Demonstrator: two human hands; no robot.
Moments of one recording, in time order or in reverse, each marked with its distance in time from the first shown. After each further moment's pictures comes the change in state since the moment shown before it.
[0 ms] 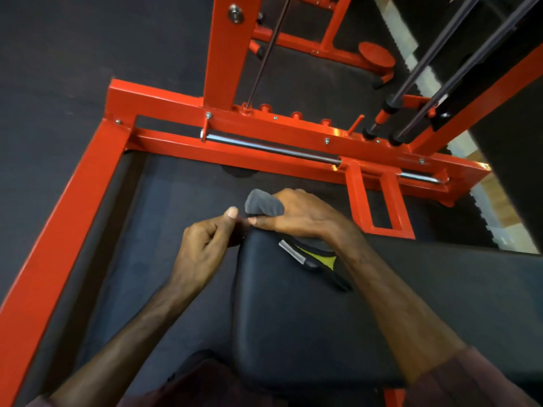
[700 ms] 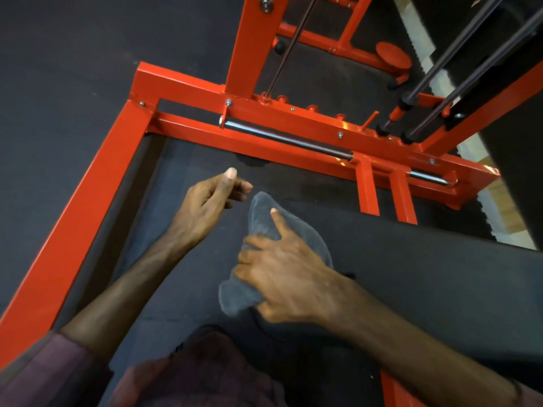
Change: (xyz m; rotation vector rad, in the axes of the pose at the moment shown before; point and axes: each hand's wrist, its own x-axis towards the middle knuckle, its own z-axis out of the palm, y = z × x) left_hand -0.001 0.009 -0.048 0.048 -0.028 0.014; right_hand -0.108 -0.074 0.067 -0.782 -0.038 -0.544
